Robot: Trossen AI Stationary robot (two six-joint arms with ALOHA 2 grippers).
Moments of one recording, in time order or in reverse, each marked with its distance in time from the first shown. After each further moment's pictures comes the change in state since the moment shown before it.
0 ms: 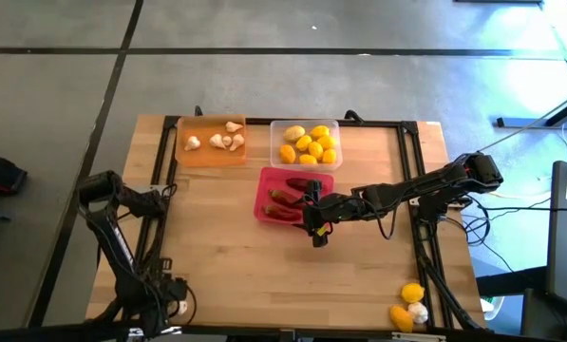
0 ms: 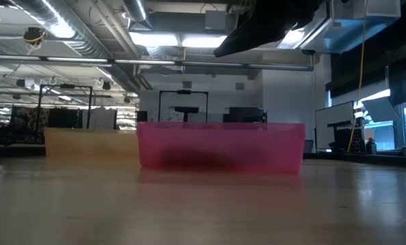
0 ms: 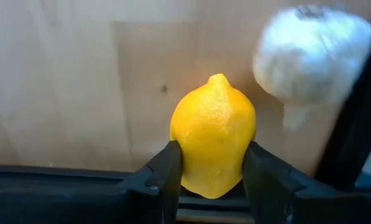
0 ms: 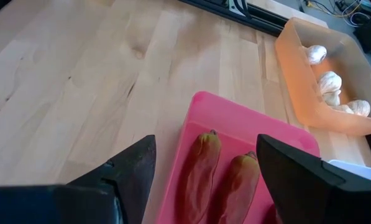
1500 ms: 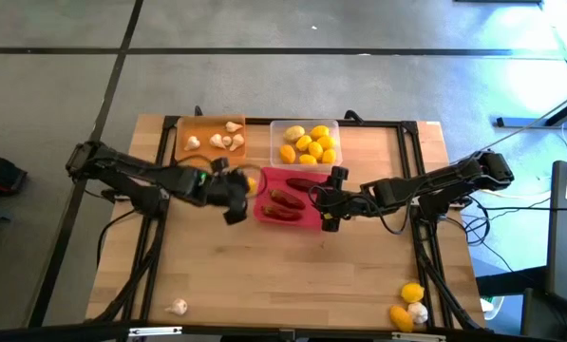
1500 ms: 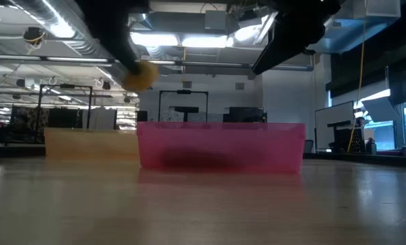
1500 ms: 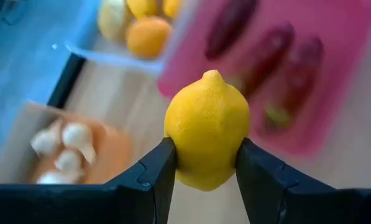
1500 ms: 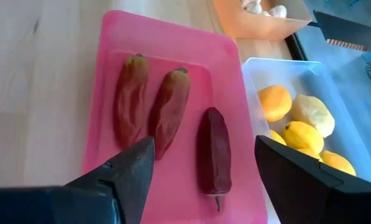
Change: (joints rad) left arm 0.991 -0.394 -0.001 0.122 -0.643 0.862; right arm -0.008 -0.109 0.001 -0.367 0.266 0.240
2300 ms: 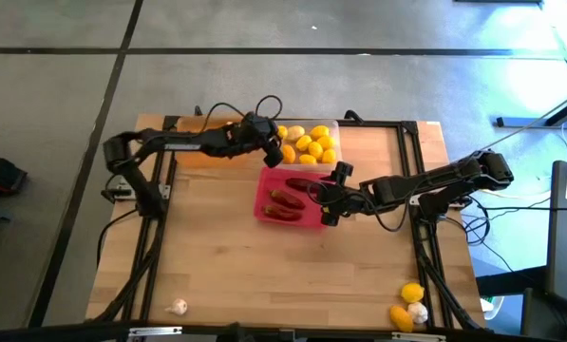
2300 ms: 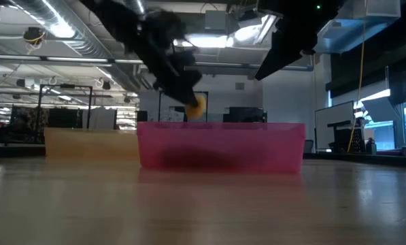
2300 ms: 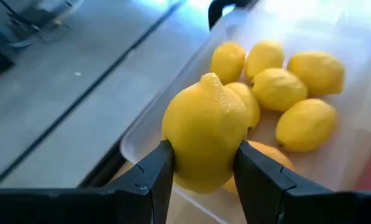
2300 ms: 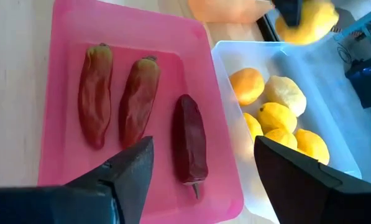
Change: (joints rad) left arm 0.580 0.318 0.001 0.785 0.237 0.371; right arm -0.019 0.000 0.000 -0.051 0.076 0.064
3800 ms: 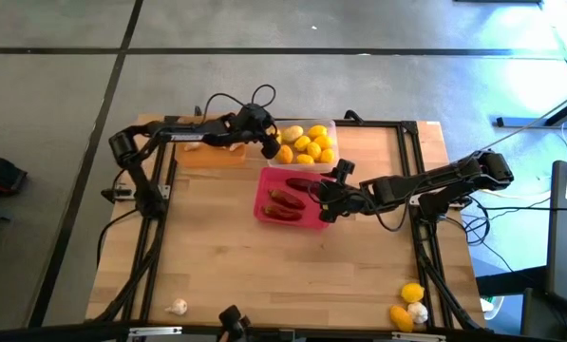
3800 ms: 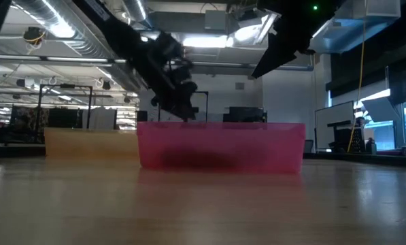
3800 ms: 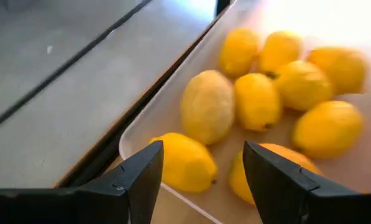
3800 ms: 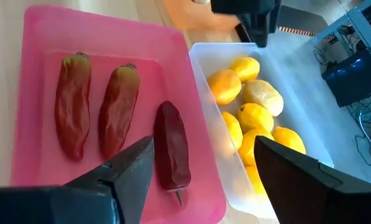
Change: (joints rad) left arm 0.146 0.068 0.001 0.034 0.201 -0.025; right arm 0.000 0.000 -0.001 0.022 0.077 -0.003
